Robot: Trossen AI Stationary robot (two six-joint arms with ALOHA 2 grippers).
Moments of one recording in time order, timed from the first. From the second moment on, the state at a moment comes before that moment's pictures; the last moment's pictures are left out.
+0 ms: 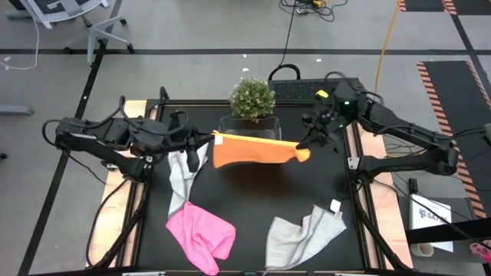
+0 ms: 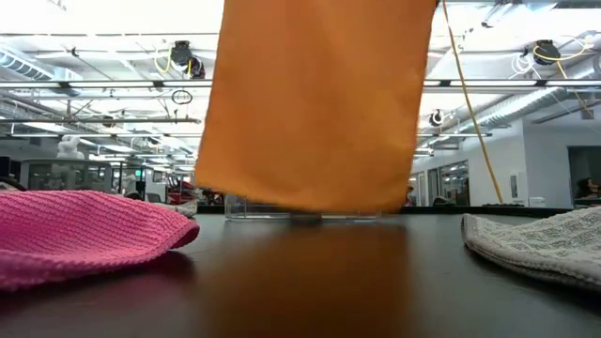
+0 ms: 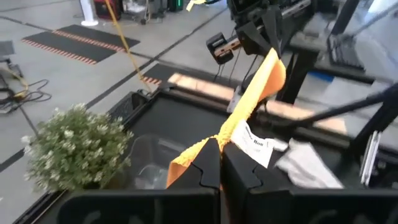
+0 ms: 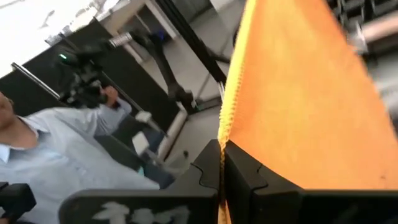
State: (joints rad) left arm -0.22 1.18 1.45 -0.66 -0.50 -0.31; right arm -0.42 1.02 1.08 -0.37 -0.97 0.40
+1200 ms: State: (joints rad) left arm -0.46 1.45 1.45 -0.84 -0.14 -0.96; right arm 0.25 1.07 0.44 0.44 -0.51 1.09
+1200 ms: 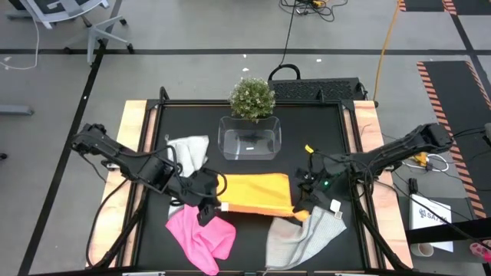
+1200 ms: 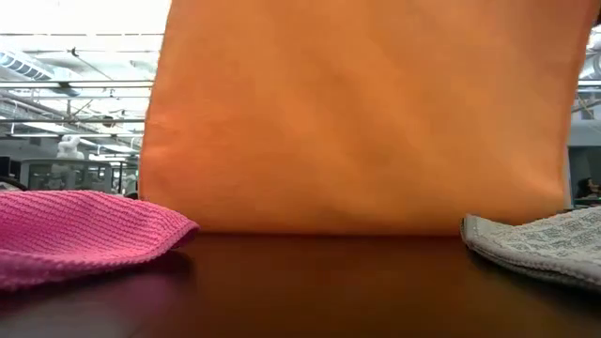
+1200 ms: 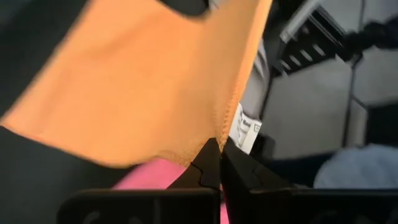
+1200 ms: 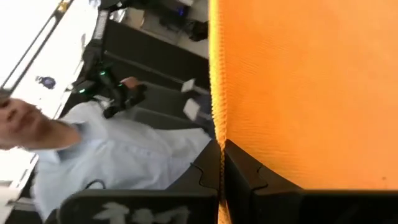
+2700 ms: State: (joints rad) left arm -0.36 1.45 1.05 -0.54 0.16 -1.18; right arm 0.23 1.34 0.38 0.37 -0.21 0.71
